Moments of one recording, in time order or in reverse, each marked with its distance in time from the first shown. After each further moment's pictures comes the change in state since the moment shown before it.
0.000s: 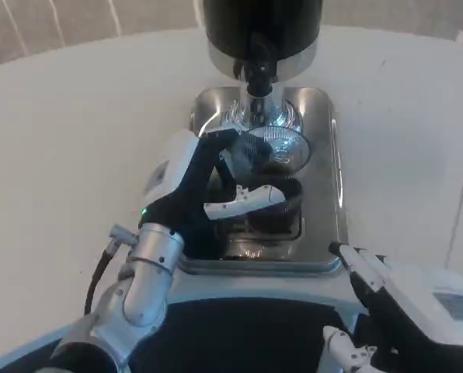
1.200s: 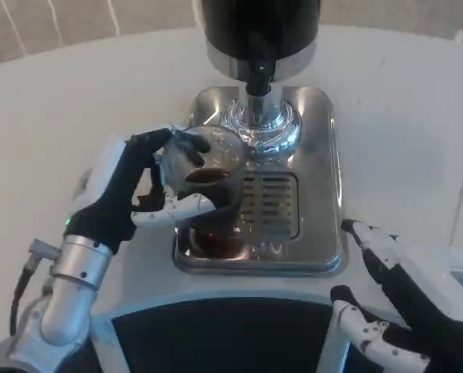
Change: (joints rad) left arm 0.122 0.179 0.125 -0.064 -0.042 -0.198 -0.092; right arm -0.089 0.003 -0.063 0.000 0.041 0.039 0.031
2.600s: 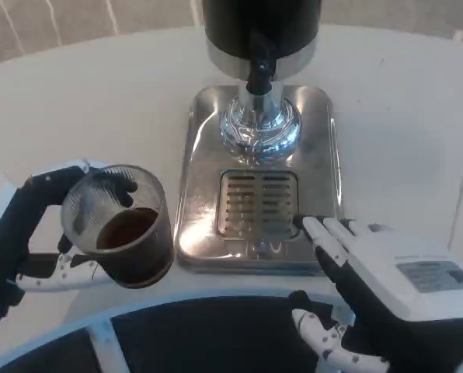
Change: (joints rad) left arm 0.406 0.174 0.217 -0.391 -0.346 -0.201 -0.434; right arm -0.046 -0.026 0.102 0.002 -0.085 -0.127 0.016
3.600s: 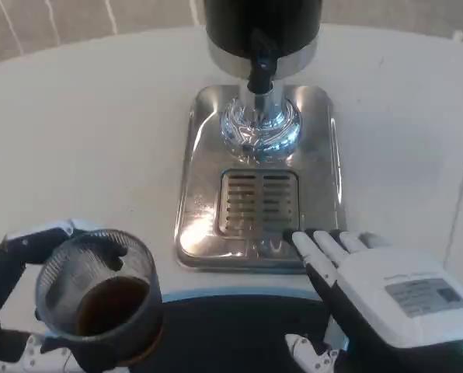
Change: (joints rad) left arm 0.354 0.002 0.097 -0.367 -0.121 0.018 -0.149; right arm 0.123 0.019 0.012 -0.001 -0.010 -0.127 -0.111
